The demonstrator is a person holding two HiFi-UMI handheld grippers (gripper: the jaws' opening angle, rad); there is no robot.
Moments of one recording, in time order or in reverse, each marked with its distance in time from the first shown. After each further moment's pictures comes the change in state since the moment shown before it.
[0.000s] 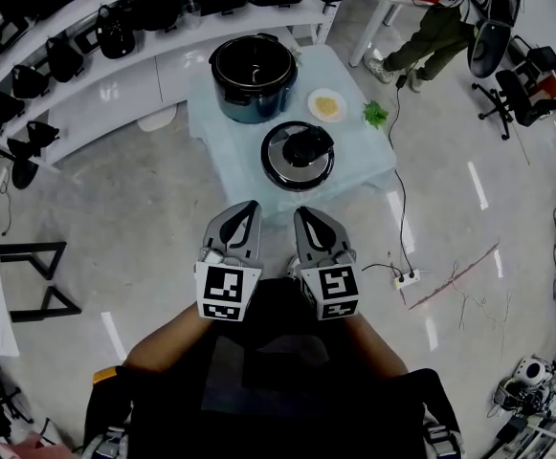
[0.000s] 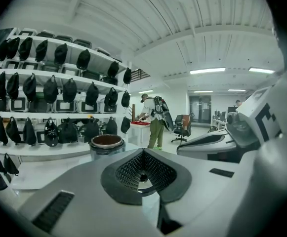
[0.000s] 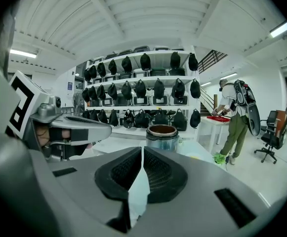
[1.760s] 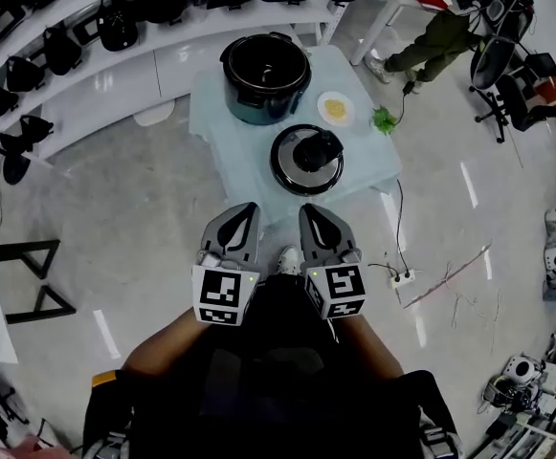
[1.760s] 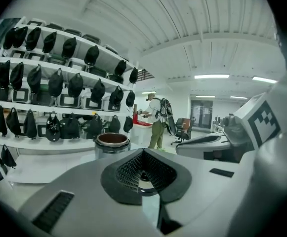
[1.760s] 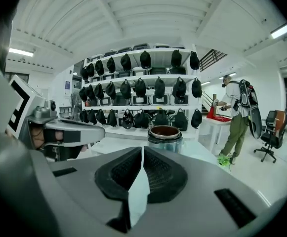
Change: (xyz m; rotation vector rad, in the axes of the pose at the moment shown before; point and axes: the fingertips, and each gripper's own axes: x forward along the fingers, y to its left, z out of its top) left arm -0.003 0.051 -0.003 -0.071 -0.008 -0.009; right arm 0.040 0.015 0.014 0.002 0.008 -0.017
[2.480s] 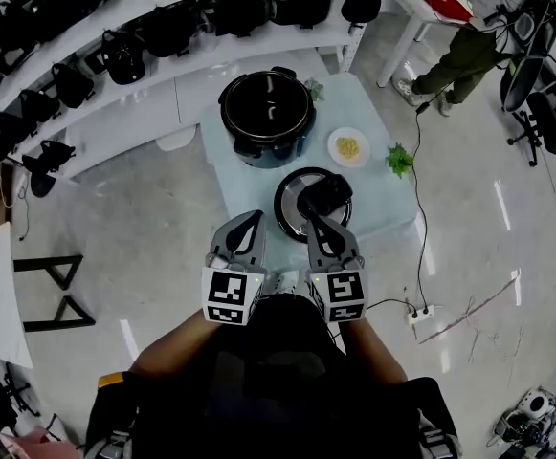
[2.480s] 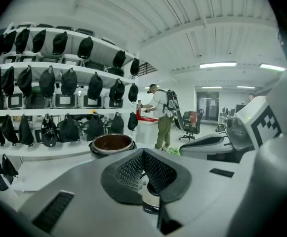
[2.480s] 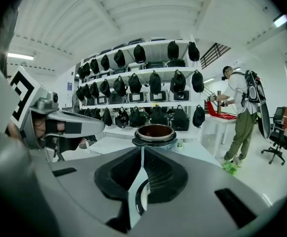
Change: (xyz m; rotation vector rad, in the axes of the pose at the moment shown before) left arm 0.134 0.020 0.014 0.037 0.061 0.076; right arm 0.094 -0.105 -0.001 0.001 0.013 0.056
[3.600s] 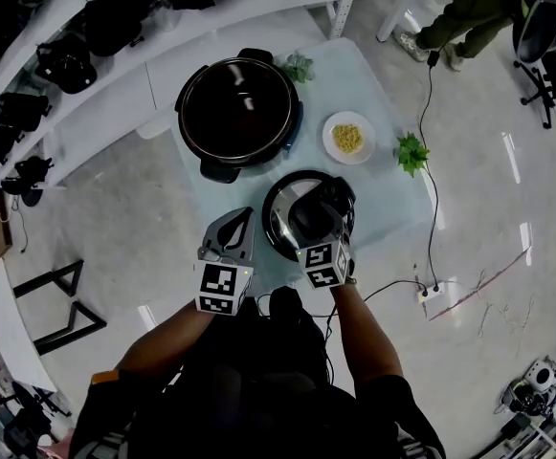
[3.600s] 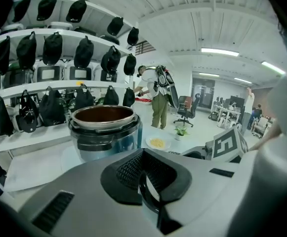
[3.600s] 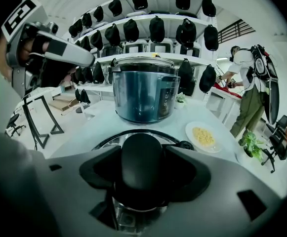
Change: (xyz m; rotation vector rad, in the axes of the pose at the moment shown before) left arm 0.146 0.039 -0.094 0.021 0.222 -0.100; right arm 0.164 -0.077 -0.187 -0.107 0.385 0.016
